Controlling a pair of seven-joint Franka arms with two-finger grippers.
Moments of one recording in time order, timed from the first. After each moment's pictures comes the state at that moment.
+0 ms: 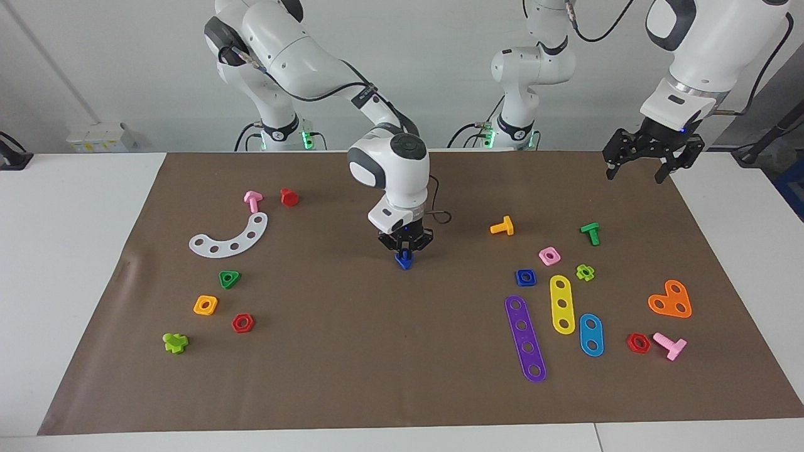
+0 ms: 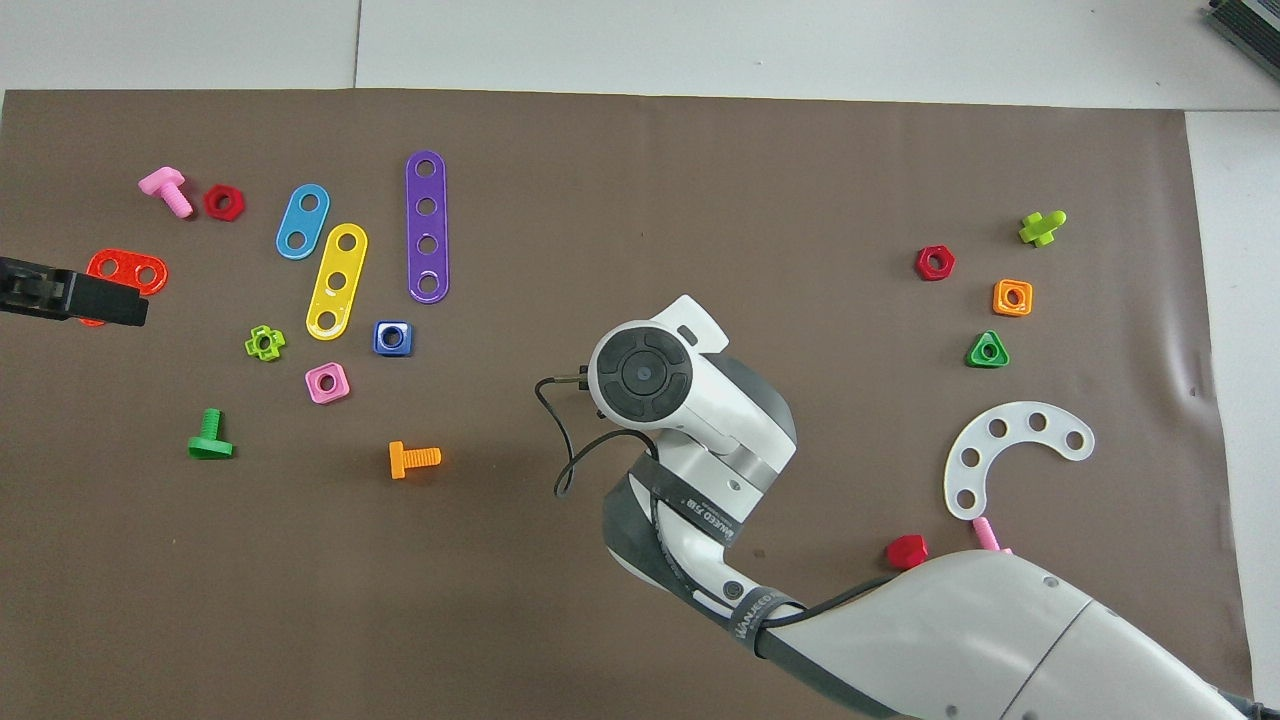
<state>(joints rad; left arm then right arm) -0.05 -0.02 0.01 -1.61 0.00 1.66 0.17 0.17 0.53 0.53 -1.73 -0.43 2.24 0.95</state>
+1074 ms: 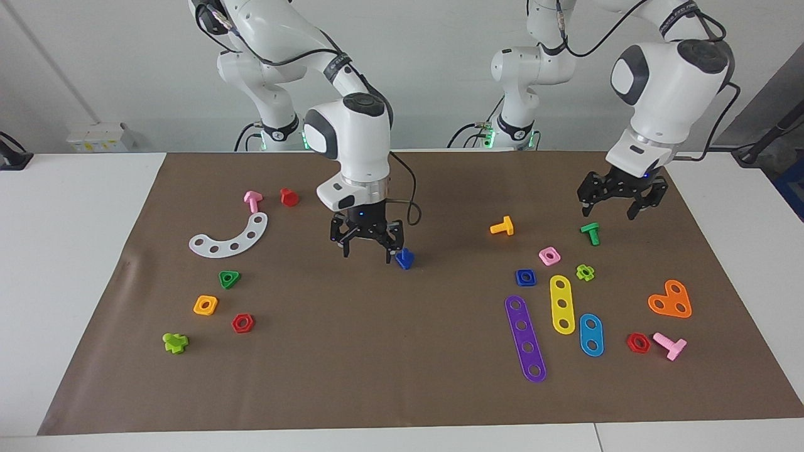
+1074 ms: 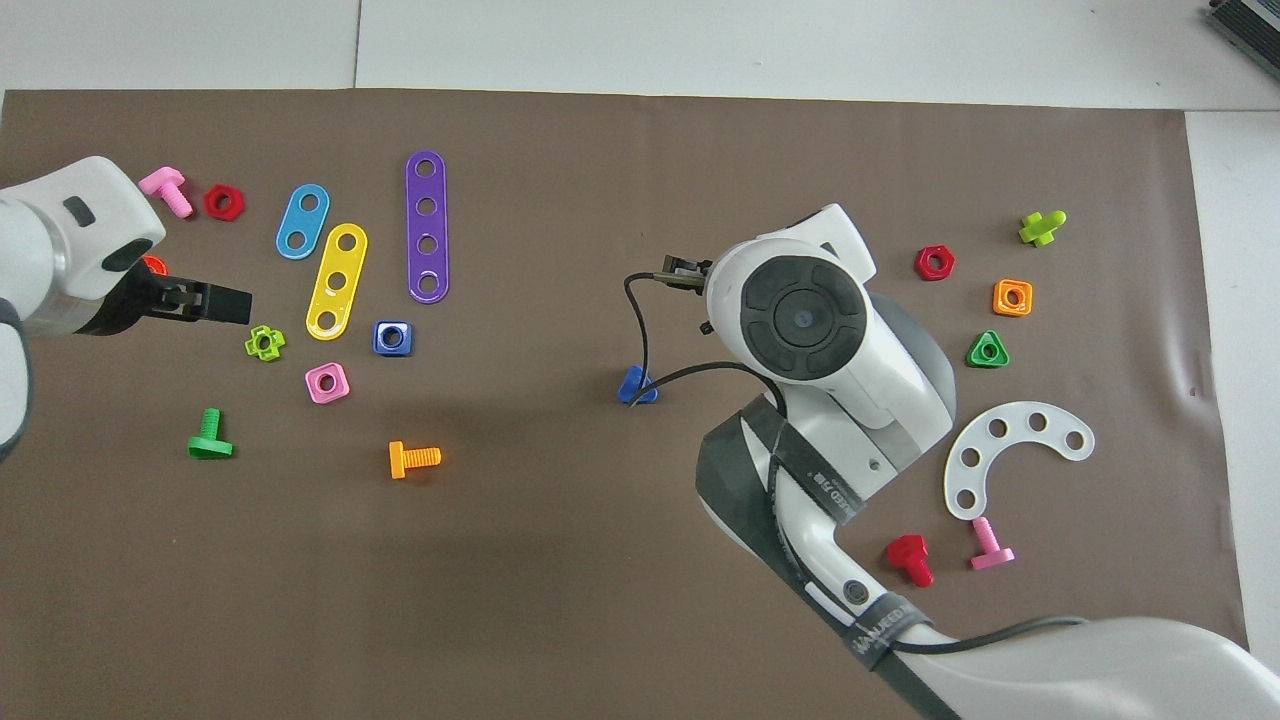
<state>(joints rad) -0.09 0.01 0.01 -1.88 0.00 2.01 0.09 0.13 0.30 0.38 -1.71 -0.39 2.24 0.95</state>
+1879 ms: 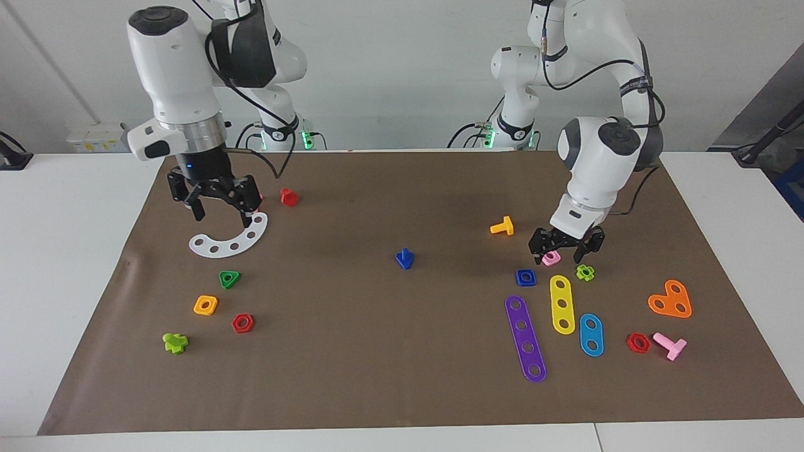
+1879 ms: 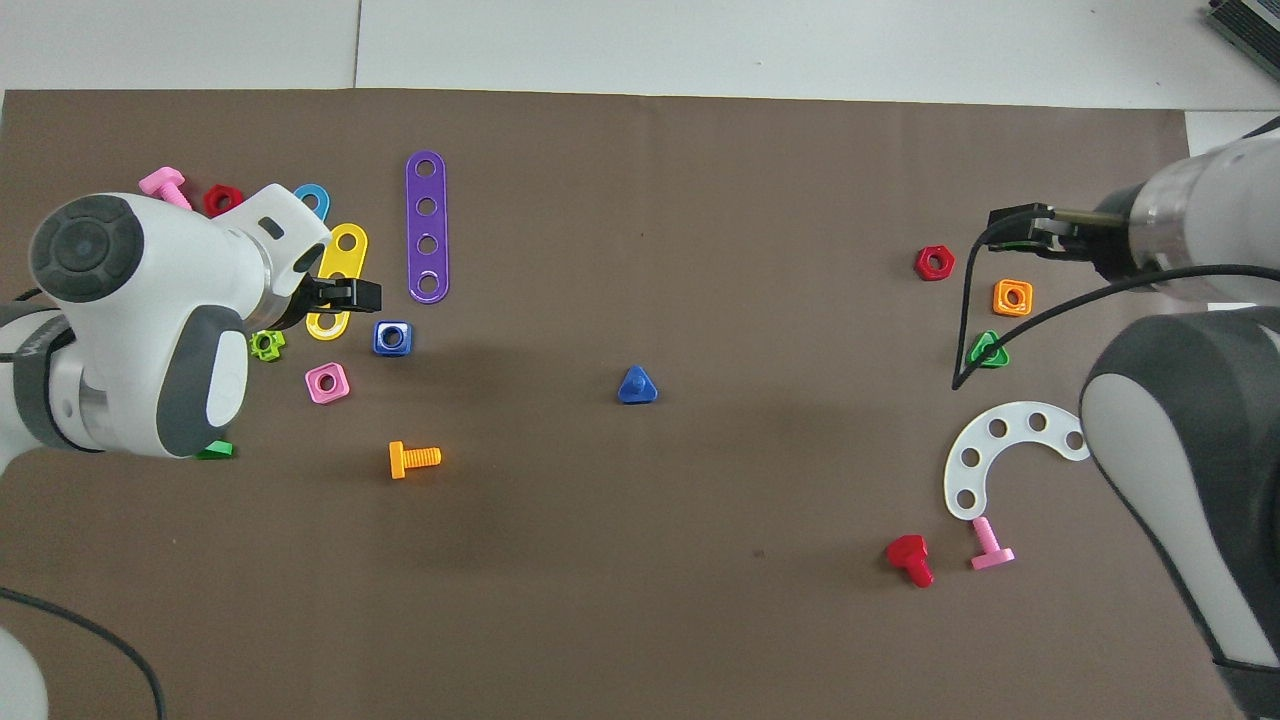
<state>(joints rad) -0.20 0.19 0.00 -1.97 0.00 2.30 -0.16 0.11 0.01 -0.05 -1.71 -0.06 1.93 0.27</state>
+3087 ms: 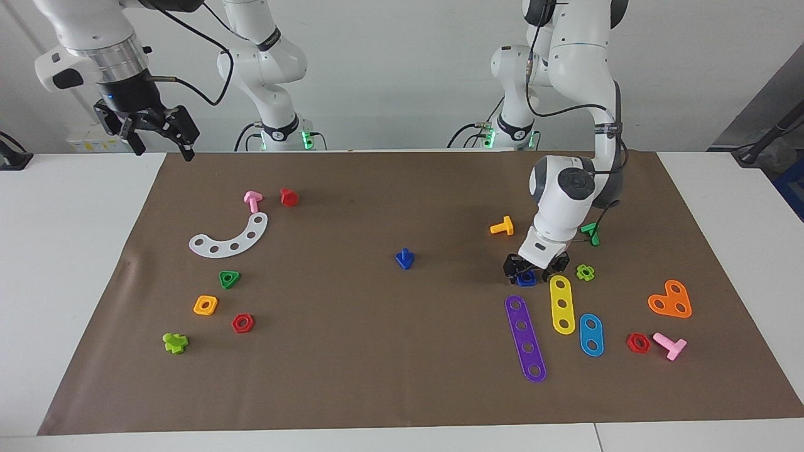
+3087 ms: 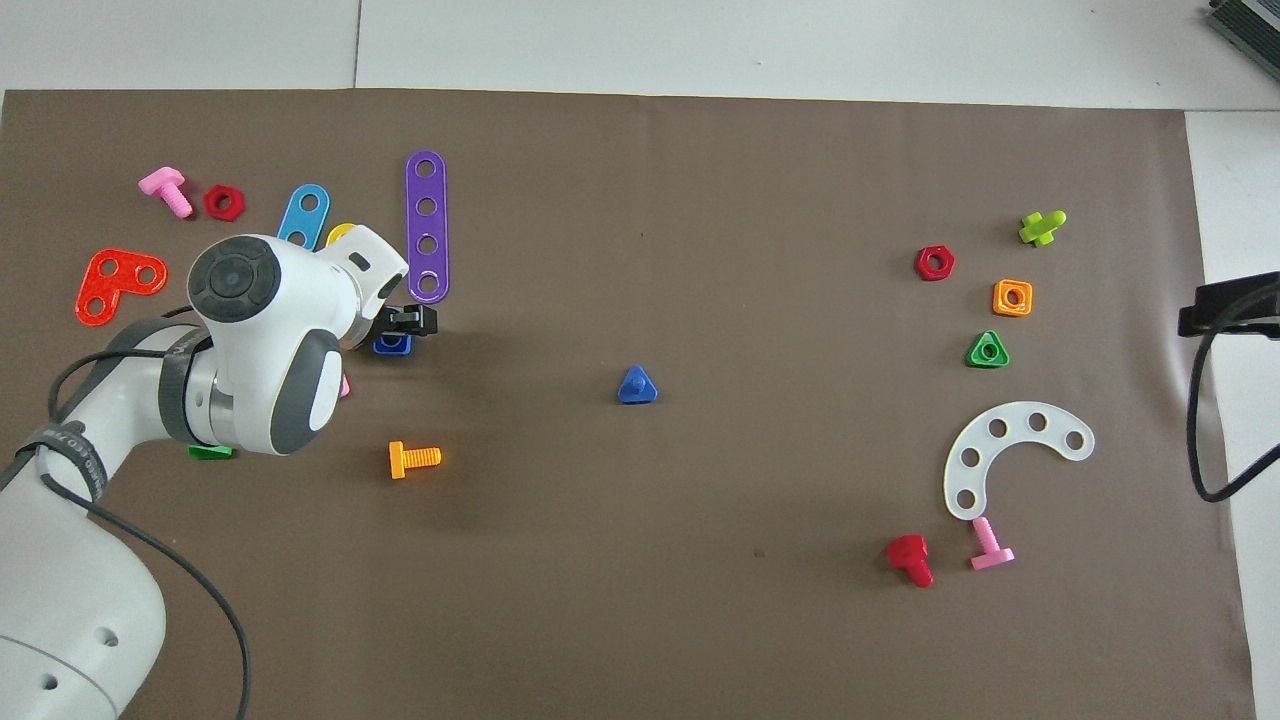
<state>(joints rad) -0.24 0.33 0.01 -2.02 0.00 2.44 -0.22 0.10 -0.07 -0.16 -1.58 -0.03 1.57 0.12</state>
